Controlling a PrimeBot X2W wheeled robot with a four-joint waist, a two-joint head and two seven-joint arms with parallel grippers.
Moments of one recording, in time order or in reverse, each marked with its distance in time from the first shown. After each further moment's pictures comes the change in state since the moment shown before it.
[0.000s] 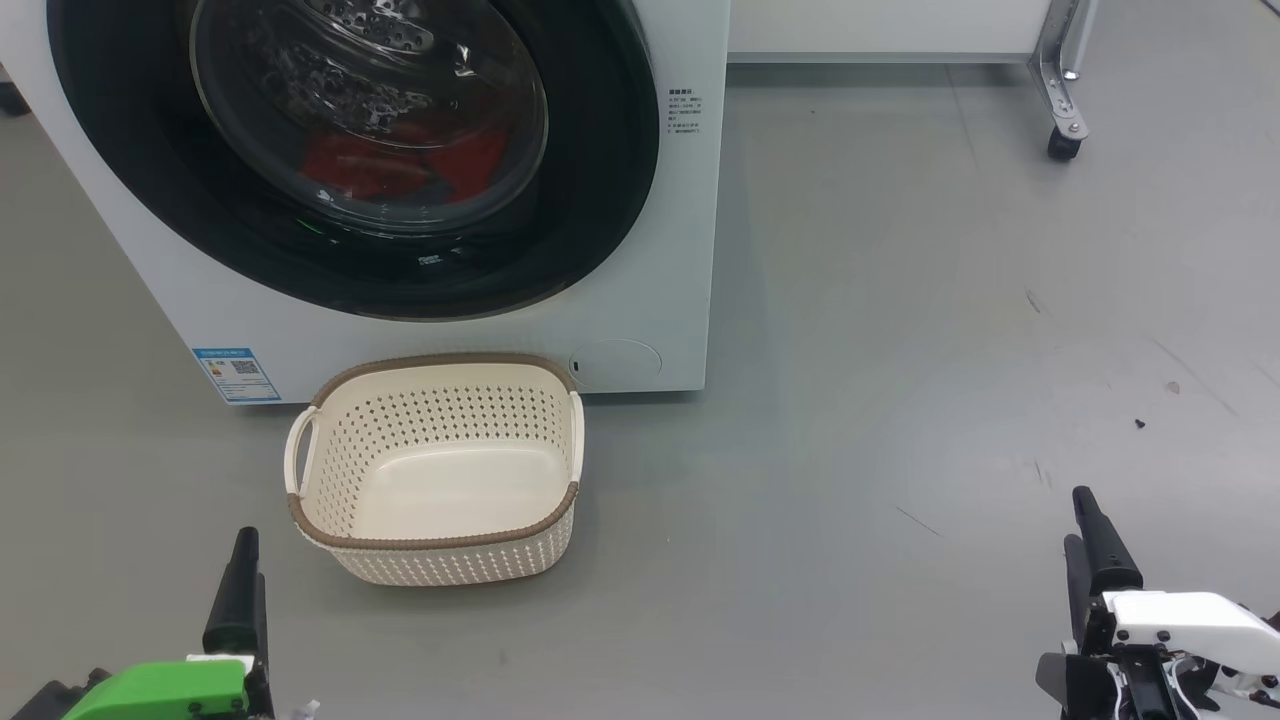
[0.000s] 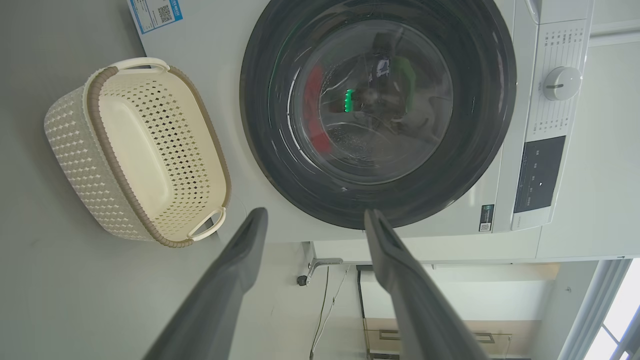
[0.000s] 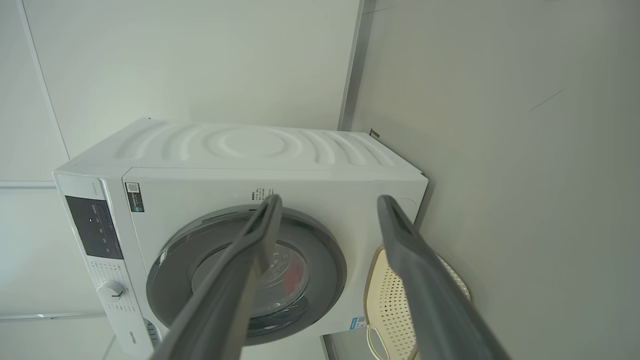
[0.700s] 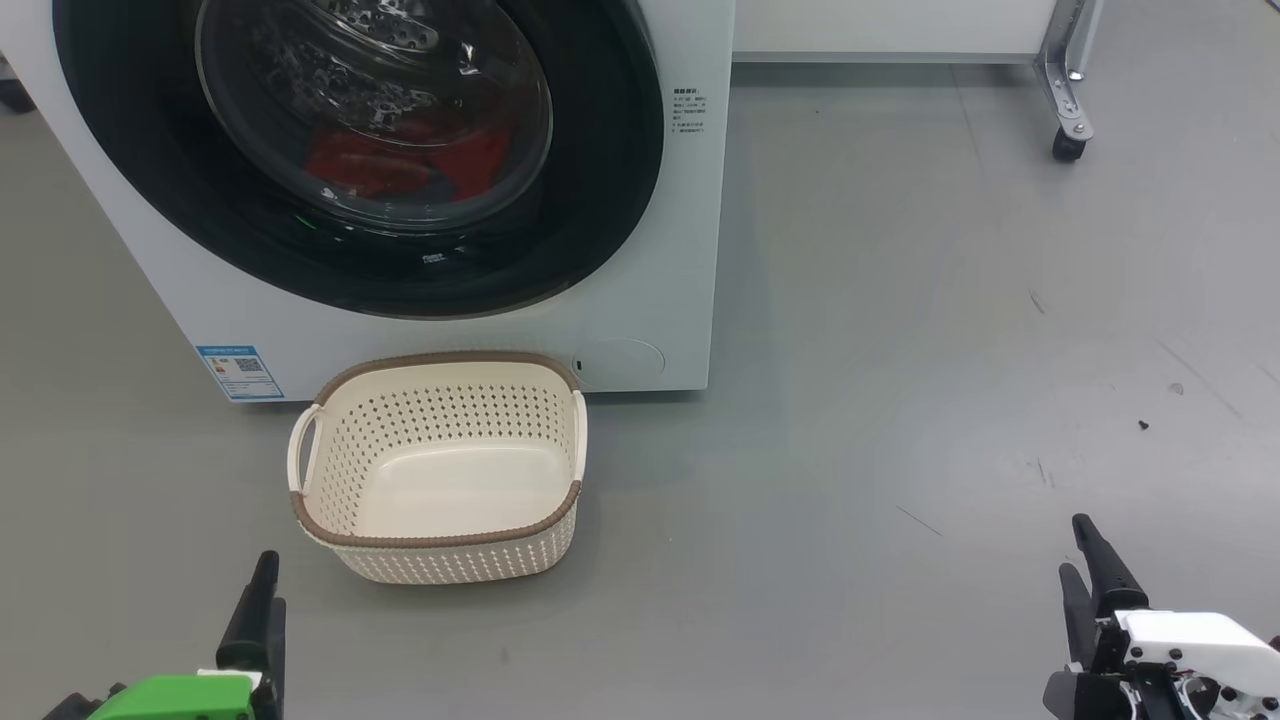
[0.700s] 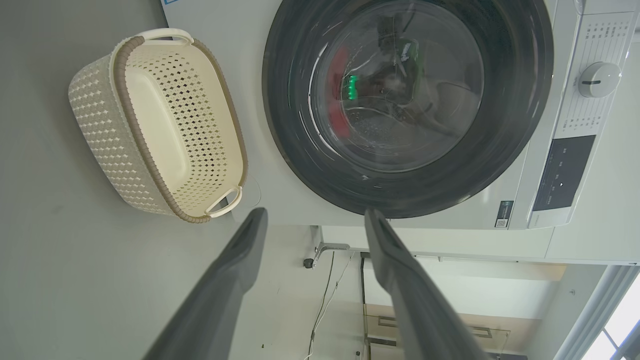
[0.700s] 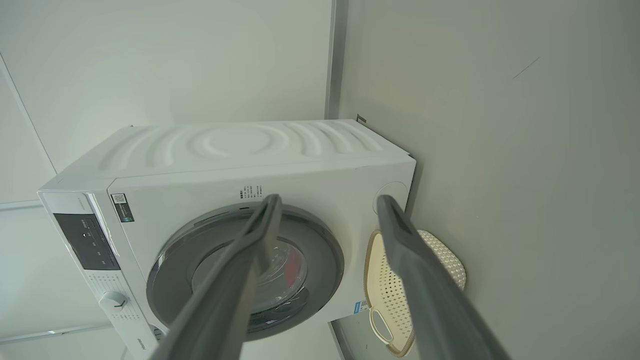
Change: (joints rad) left arm 0.001 -0.002 0.012 0.060 -0.028 0.000 0.079; right arm 0.002 0.004 -0.049 0.062 0.063 0.000 0.081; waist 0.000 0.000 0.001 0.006
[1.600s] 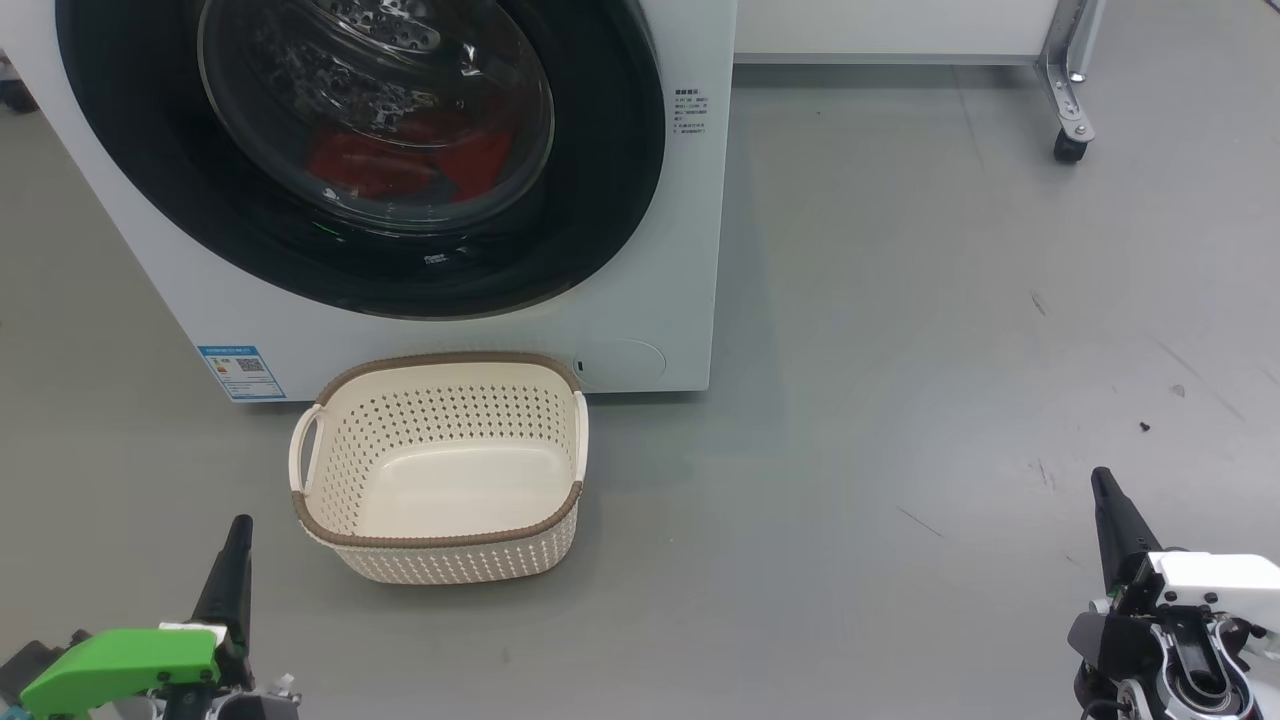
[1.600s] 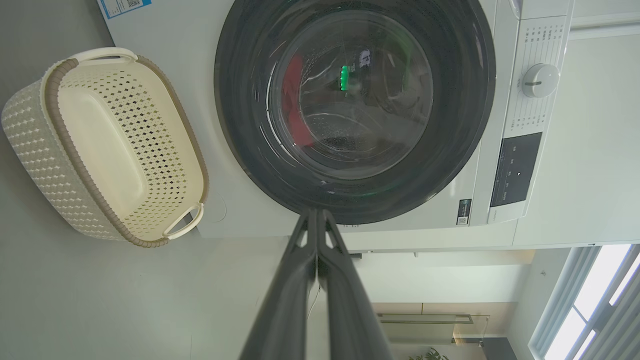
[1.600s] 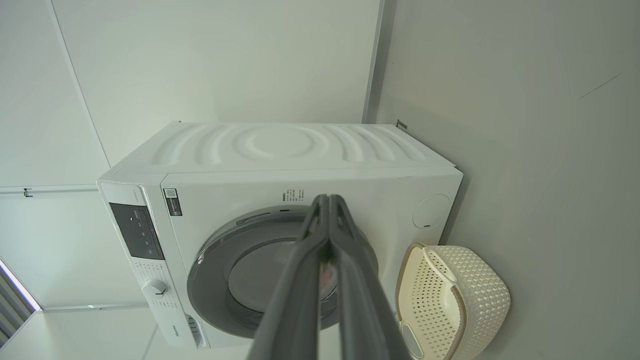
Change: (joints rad) left arm -0.052 0.028 0.022 -0.052 -0.007 -0.002 0.030; right arm -0.067 -0.031 -0.017 -0.049 0.013 0.001 0.024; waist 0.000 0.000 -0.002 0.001
